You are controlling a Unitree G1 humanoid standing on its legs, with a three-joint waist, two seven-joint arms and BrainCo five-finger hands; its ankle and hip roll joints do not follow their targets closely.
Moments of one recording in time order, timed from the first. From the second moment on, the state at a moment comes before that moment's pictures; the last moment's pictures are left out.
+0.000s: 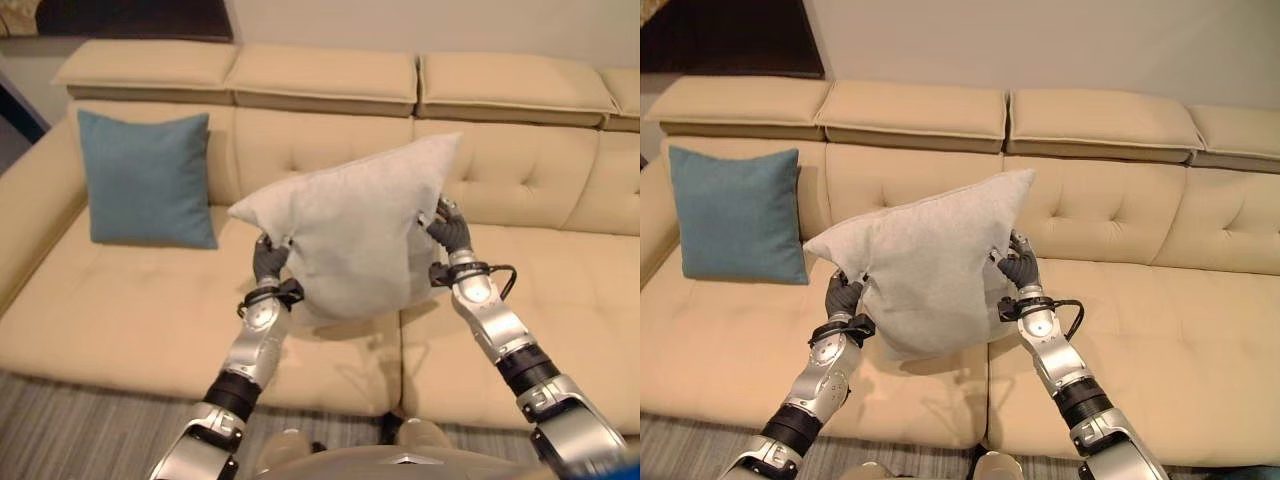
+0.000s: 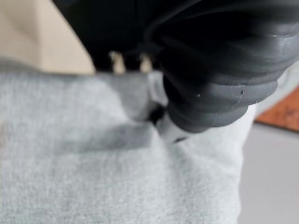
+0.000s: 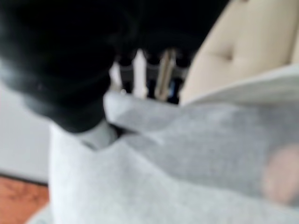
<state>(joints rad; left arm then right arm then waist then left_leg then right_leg) -0.22 0.21 -0.29 0.39 -0.62 -0.25 0.39 -0.36 -0.32 0.34 0.33 0.19 -0.12 -0.32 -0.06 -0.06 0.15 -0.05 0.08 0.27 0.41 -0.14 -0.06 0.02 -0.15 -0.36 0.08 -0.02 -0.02</state>
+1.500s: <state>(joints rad) -1.17 0.37 -0.38 0.81 -0.57 -0.26 0.53 -1.20 -0.44 0.49 0.76 0.23 -0.10 -0.47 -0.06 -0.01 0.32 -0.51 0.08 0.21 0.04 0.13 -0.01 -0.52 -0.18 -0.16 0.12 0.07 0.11</state>
